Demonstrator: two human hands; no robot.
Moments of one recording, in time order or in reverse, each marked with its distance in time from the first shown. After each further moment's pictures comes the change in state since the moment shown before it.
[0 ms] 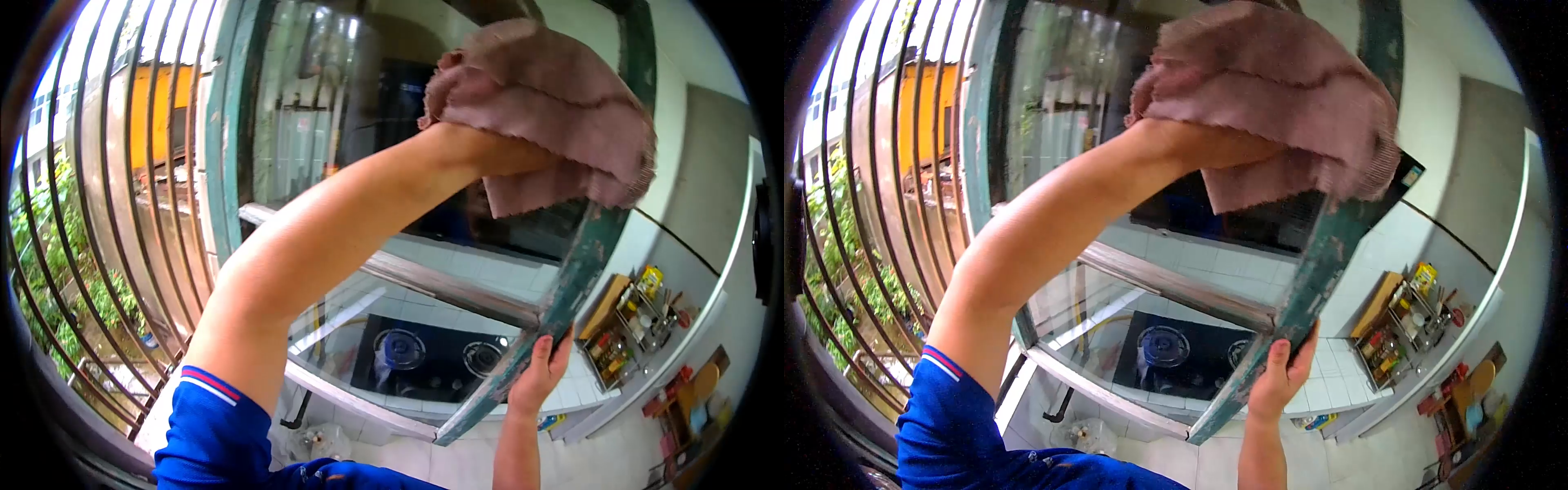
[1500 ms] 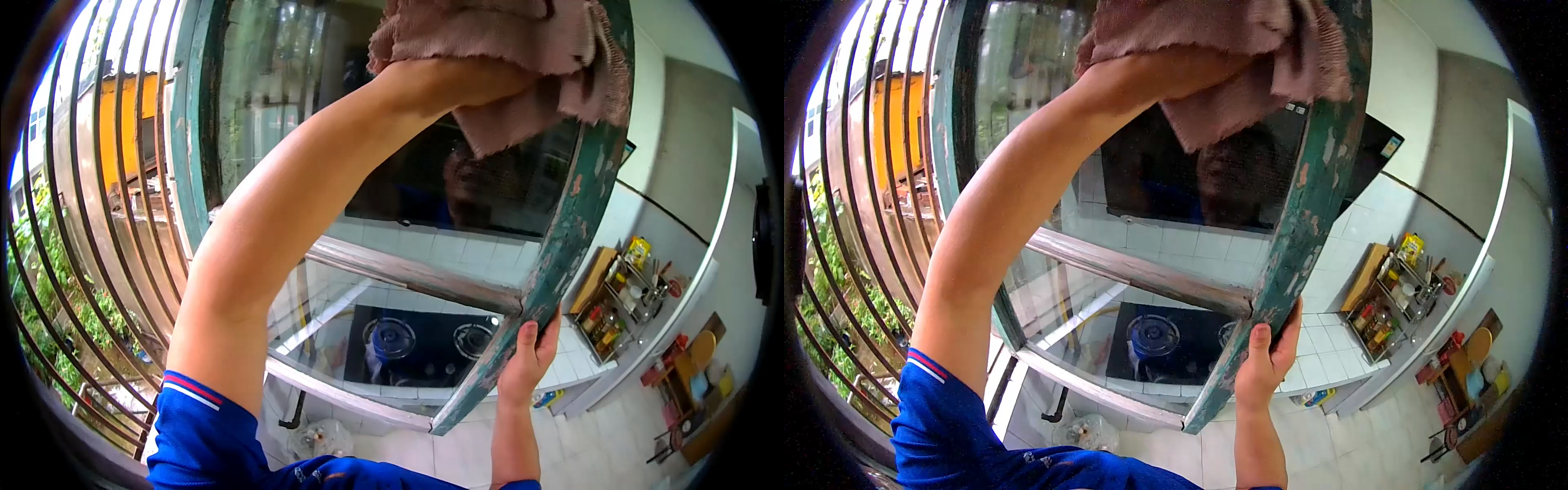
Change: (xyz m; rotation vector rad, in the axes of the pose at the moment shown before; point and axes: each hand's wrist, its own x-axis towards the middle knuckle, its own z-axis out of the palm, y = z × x) left_hand 0.021 -0.014 -0.006 -0.248 -0.019 0.040; right_hand -0.002 -0.007 0.004 0.041 0.006 0.021
